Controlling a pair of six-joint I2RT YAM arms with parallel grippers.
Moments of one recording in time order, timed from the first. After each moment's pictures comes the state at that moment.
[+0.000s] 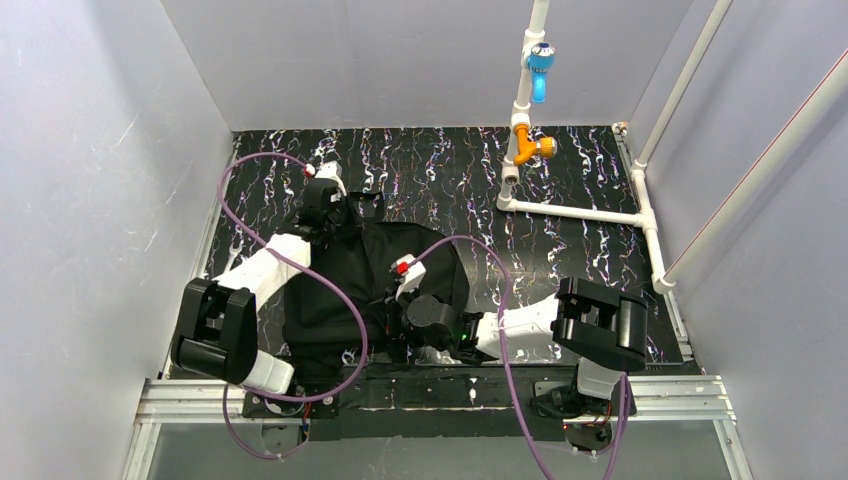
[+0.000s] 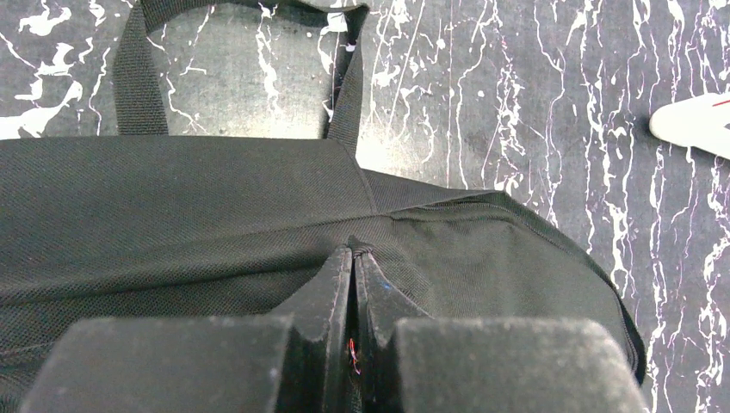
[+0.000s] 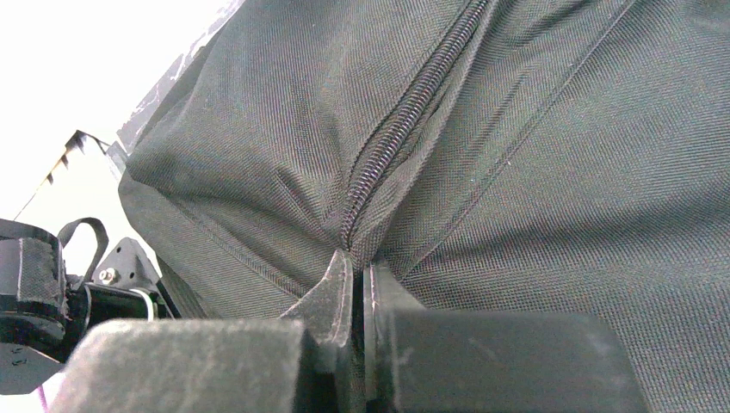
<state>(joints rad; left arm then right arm) -0.29 1.45 0.87 -0.04 -0.01 -0.47 1.35 1.71 0.73 0.73 0.39 0.56</state>
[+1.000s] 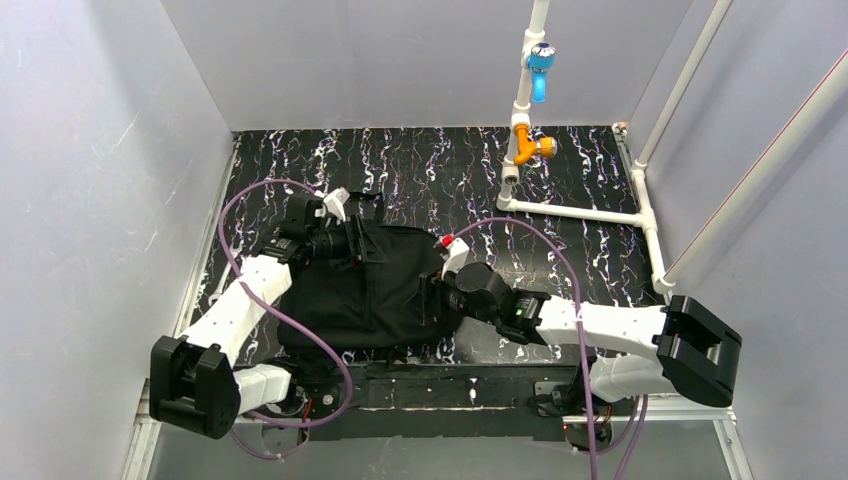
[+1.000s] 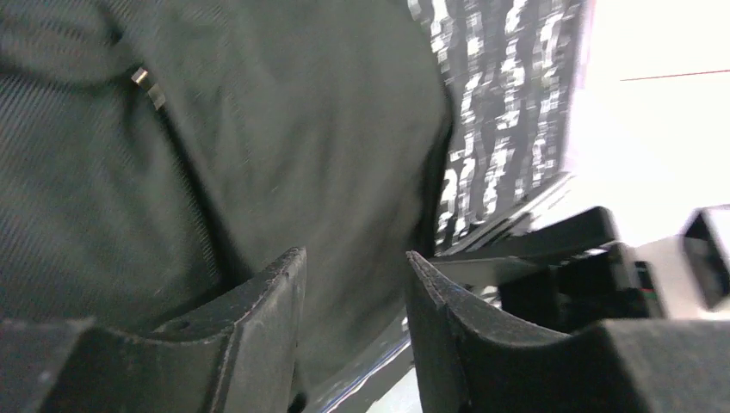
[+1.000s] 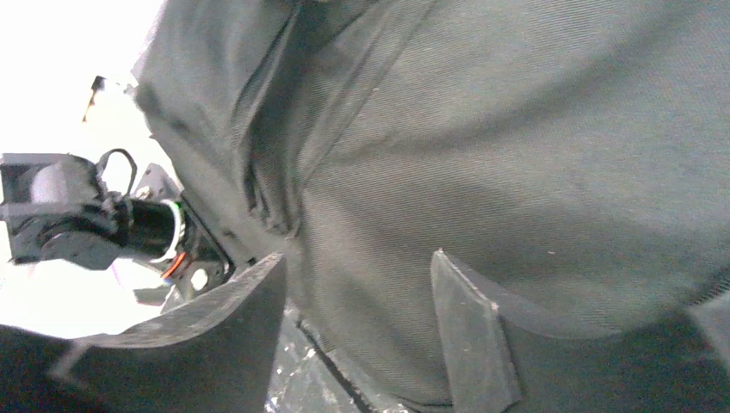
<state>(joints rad) -0.27 1.19 0.85 -0.43 0.56 -0.59 1.14 1.27 0.63 0.21 0.09 0.63</state>
